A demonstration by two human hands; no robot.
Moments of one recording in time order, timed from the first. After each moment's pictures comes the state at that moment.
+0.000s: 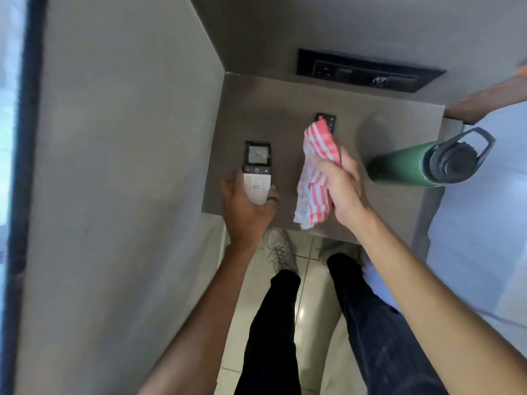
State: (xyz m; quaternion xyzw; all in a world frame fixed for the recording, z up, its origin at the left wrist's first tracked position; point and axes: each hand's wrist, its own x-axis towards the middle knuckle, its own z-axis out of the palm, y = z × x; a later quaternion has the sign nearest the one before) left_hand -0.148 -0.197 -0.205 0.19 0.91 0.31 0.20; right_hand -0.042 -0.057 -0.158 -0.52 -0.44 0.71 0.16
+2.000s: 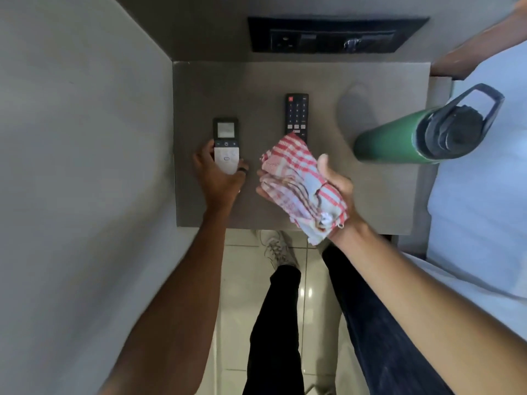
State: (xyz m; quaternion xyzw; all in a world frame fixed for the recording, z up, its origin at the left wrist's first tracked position) left_hand -0.207 -0.157 -0.331 0.21 0.89 0.32 0.24; right_hand -0.003 -0.074 -0.242 -0.25 -0.01 0.96 0.12
